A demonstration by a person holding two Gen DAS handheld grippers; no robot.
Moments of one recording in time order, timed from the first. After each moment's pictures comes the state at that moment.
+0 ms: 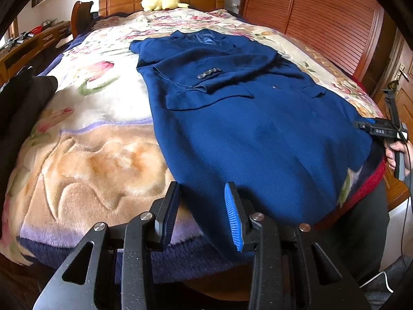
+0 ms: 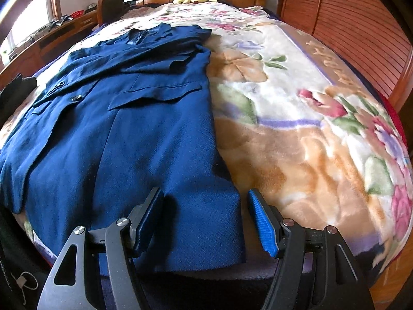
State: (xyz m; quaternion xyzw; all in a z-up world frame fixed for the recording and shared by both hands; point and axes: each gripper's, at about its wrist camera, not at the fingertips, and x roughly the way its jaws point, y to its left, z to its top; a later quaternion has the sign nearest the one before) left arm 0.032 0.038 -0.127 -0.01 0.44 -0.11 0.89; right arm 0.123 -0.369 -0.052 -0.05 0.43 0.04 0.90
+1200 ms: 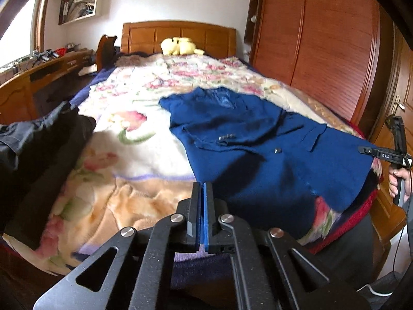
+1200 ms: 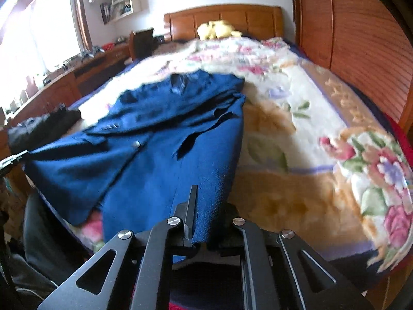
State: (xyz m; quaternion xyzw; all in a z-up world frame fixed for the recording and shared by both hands) left arm -0.004 0.092 -0.042 -0.04 0.31 -0.07 0.95; right arm 0.065 -0.355 0.033 0.00 0.33 0.13 0.93
